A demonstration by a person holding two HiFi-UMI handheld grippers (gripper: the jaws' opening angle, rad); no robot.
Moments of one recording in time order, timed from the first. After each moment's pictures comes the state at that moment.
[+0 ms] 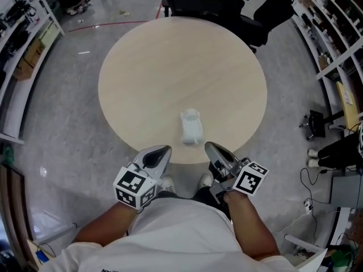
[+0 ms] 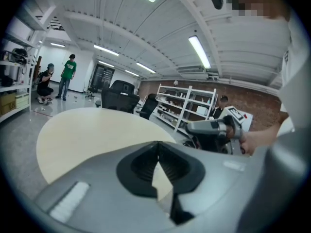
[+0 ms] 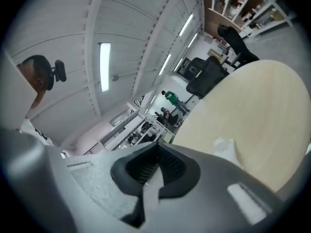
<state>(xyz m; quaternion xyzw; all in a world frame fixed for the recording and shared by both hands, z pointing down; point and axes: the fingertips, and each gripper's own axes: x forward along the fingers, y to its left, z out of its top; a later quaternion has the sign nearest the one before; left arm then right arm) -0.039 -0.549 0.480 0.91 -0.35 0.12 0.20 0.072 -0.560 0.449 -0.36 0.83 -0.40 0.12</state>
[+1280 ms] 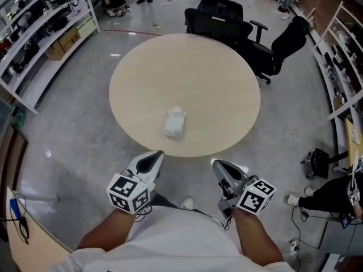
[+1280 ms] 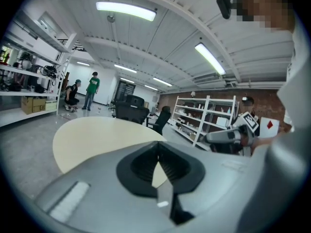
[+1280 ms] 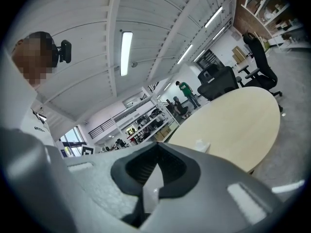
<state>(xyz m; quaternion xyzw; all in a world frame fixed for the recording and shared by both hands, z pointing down) 0.034 -0.470 0.441 0.85 -0.49 0.05 0.19 0.194 -0.476 0.422 -0.29 0.90 -0.33 0.03</state>
